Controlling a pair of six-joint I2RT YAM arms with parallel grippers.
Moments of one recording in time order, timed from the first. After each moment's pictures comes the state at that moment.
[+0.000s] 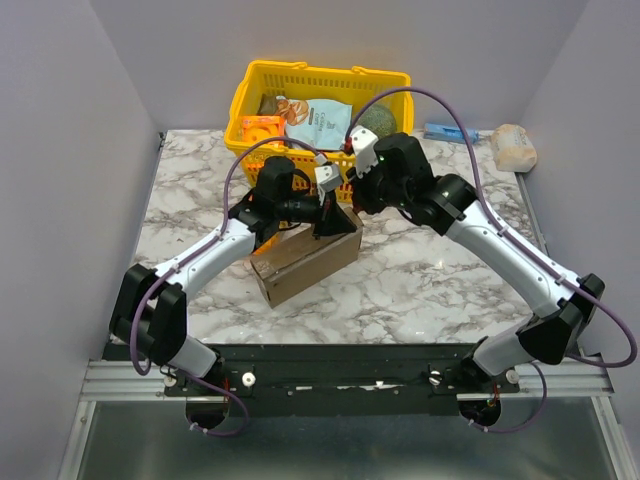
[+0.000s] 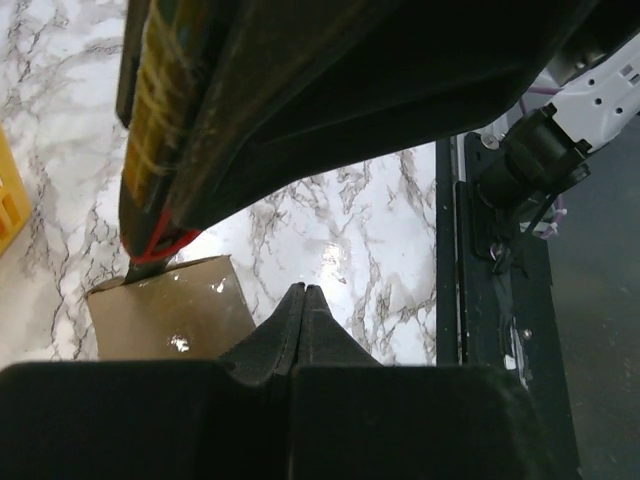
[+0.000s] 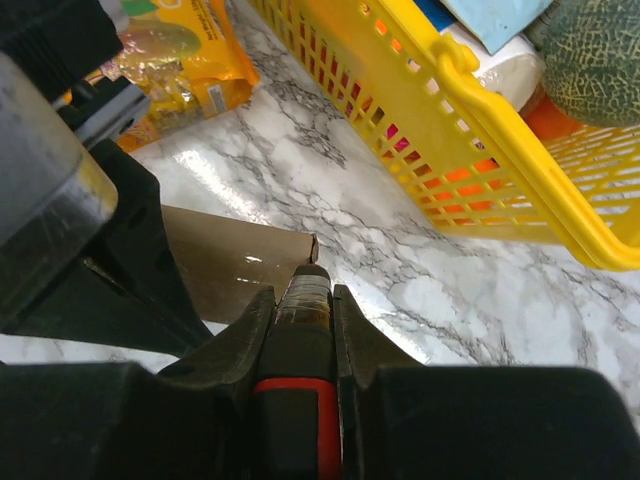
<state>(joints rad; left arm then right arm) -0.54 1.49 1.10 0.05 0.94 -0.02 0.75 1.48 1.59 -0.69 0.09 -0.12</state>
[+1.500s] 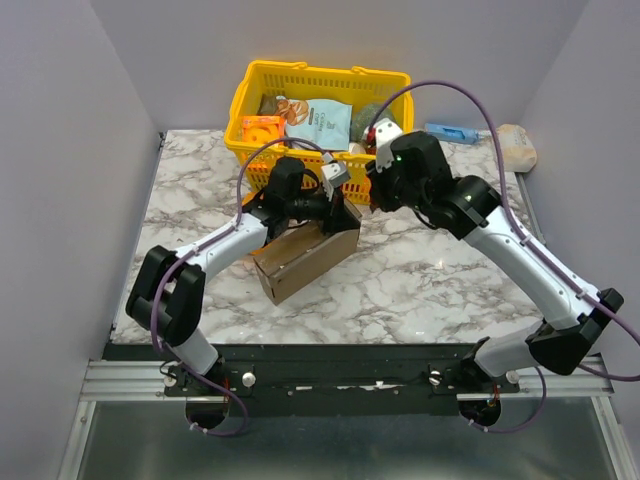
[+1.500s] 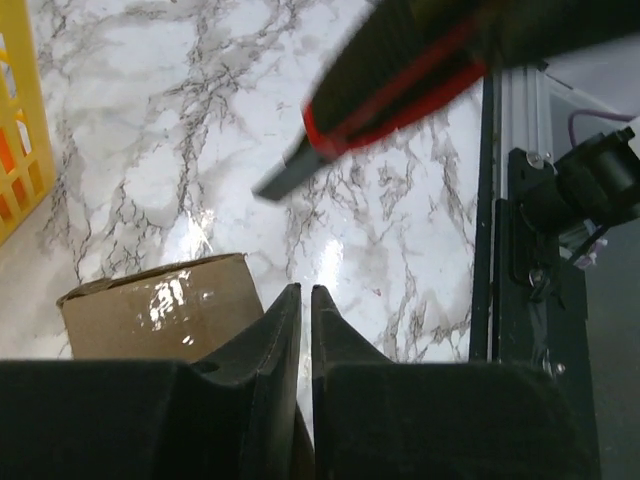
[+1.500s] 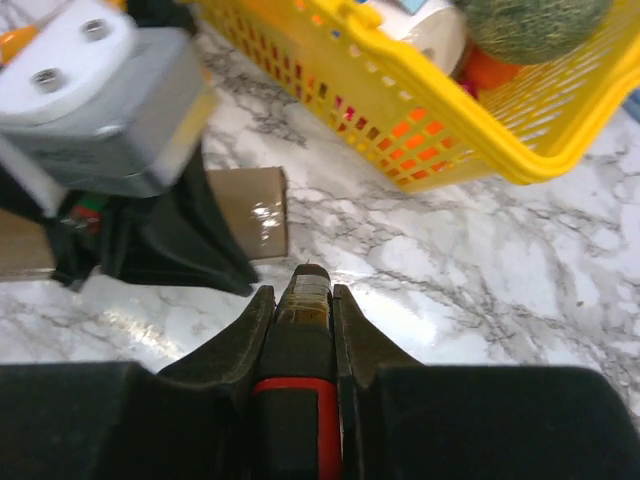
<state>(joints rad) -0.55 1.62 1.12 0.14 0.84 -0.08 0.76 1.42 1.62 -0.79 0.23 -0.01</state>
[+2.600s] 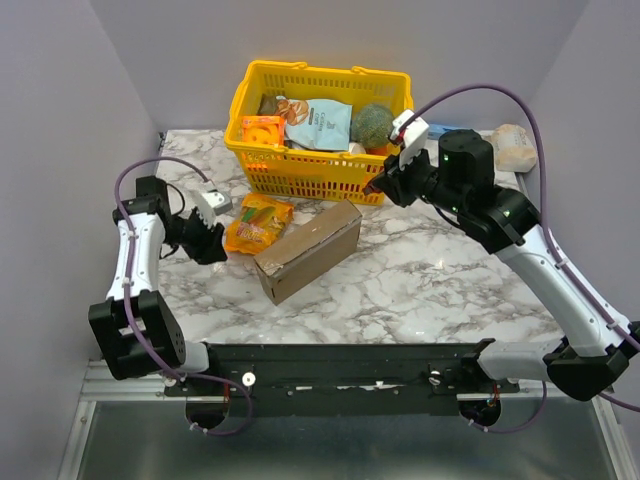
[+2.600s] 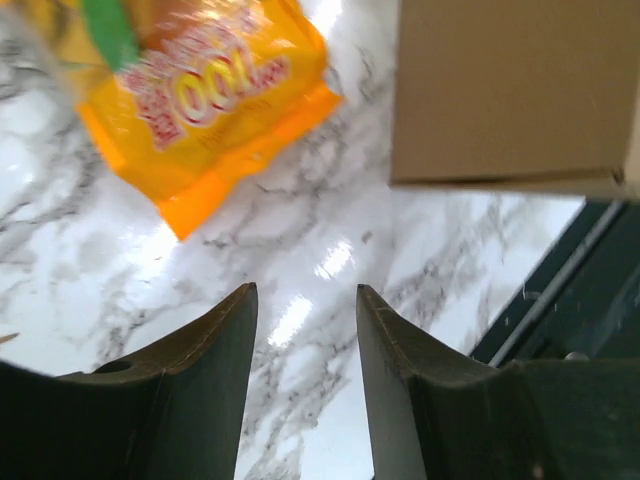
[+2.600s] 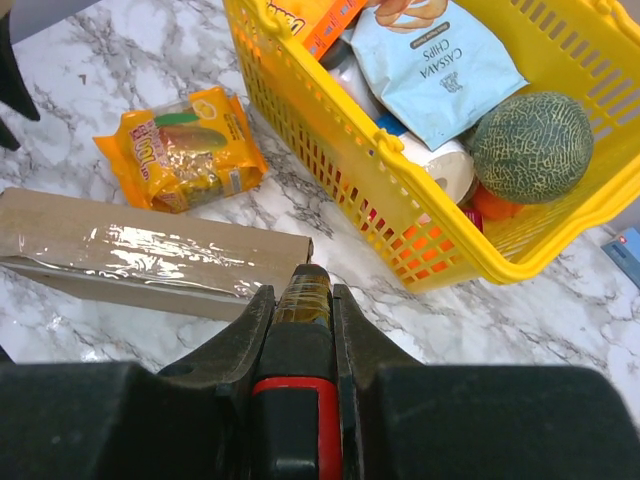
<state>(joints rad) 0.25 1.38 1.16 -1.08 0.76 0.94 0.66 1.26 1.53 -0.59 -0.07 -0.18</state>
